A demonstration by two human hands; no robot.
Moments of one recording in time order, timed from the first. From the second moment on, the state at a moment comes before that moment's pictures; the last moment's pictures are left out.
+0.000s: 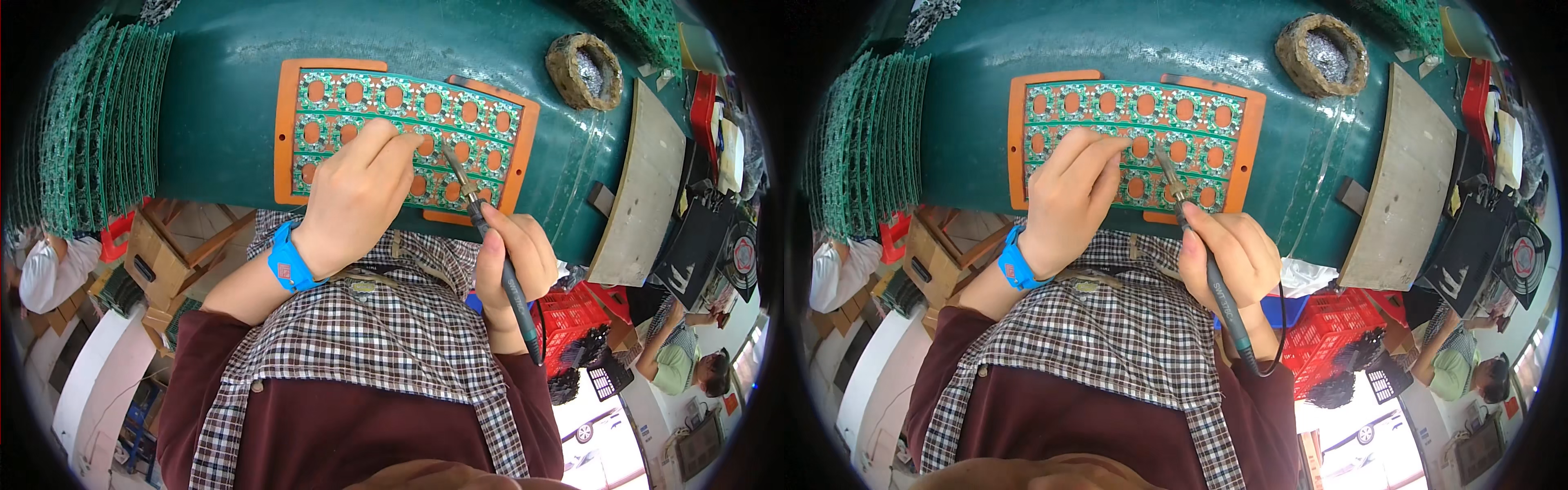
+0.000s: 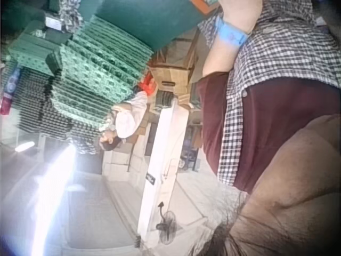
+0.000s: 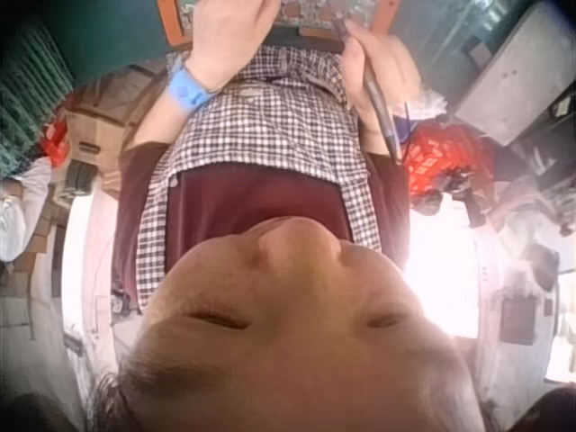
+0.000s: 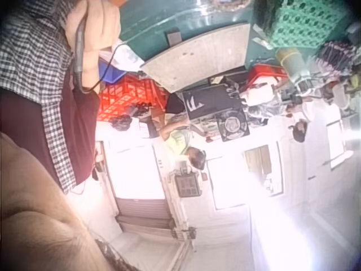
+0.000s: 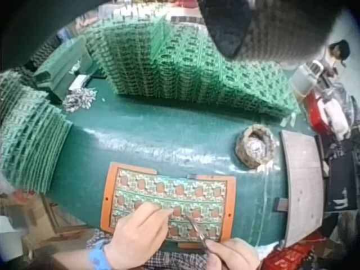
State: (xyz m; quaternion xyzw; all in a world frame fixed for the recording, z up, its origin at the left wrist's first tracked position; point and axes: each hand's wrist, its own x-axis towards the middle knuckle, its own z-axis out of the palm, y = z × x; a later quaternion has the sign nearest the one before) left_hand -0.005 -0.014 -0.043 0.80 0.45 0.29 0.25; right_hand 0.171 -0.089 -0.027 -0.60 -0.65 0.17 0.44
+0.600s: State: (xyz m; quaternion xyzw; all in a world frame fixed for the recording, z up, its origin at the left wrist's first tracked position) left_hand -0.016 -0.040 -0.041 0.80 0.45 0.26 0.29; right_hand 0.176 -0.118 -0.035 -0.57 -0.65 0.14 0.49
